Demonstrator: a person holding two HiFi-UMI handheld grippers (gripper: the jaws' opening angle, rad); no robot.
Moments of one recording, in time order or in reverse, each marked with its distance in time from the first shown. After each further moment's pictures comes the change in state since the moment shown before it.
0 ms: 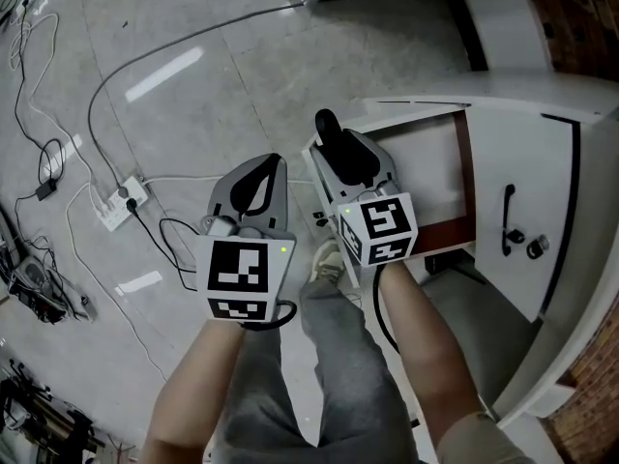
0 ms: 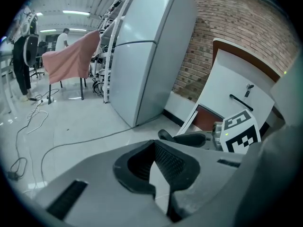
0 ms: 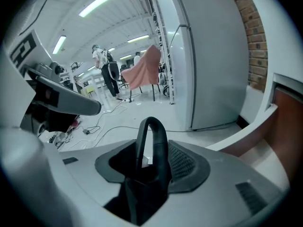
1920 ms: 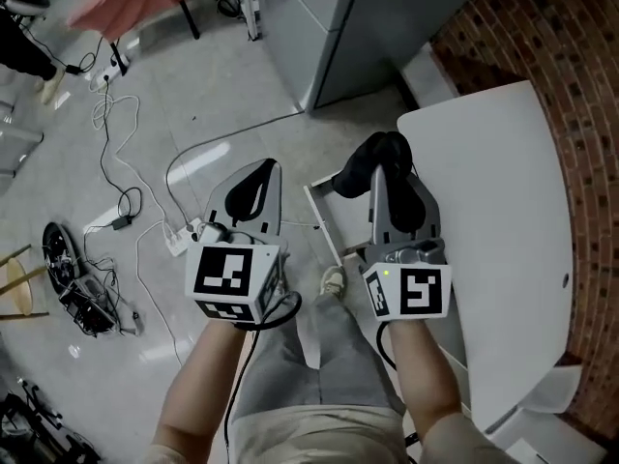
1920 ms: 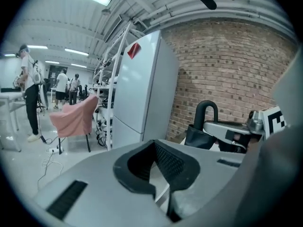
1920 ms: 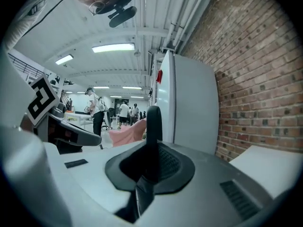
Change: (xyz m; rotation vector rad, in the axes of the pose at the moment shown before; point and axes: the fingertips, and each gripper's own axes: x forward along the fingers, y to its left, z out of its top) left arm -0.334 -0.093 0.329 0.103 -0.364 0.023; right arm -0.393 0.085 0.408 -0.098 -0.571 -0.301
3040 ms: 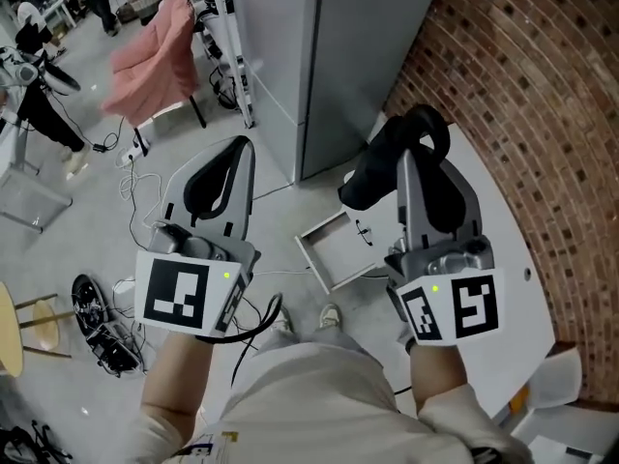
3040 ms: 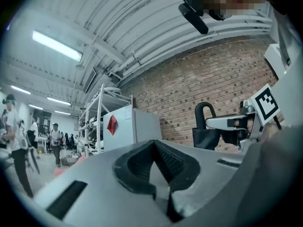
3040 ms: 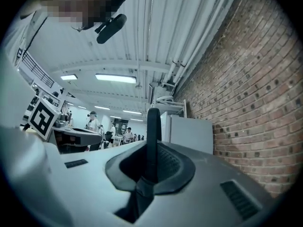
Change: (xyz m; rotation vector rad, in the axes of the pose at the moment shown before) left arm -0.207 -0.114 0.358 0.310 -0.428 -0.098; right arm -0.159 -0.031 0.393 -0.048 -0.288 -0.018
